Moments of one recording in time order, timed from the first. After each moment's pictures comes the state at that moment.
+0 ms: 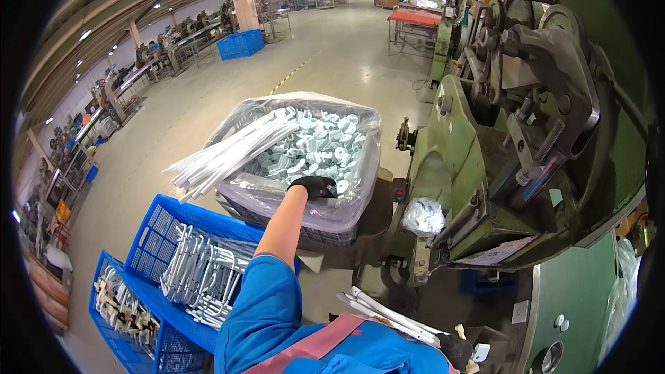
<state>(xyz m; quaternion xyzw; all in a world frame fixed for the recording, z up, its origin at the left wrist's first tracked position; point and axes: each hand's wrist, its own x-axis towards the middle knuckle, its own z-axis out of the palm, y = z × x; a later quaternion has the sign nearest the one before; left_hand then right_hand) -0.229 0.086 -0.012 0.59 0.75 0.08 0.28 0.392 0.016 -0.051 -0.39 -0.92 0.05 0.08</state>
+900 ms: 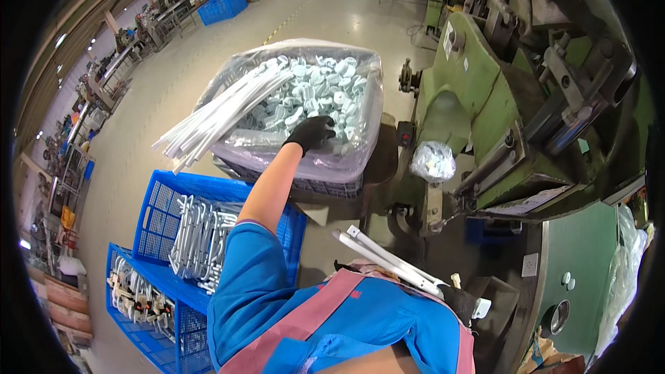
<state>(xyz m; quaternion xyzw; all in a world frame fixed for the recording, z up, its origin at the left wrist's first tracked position) -0.222 0.082 -0.009 0.58 0.79 0.16 0.11 0.356 0.001 -0.052 -0.36 -0.91 0.11 0.16</state>
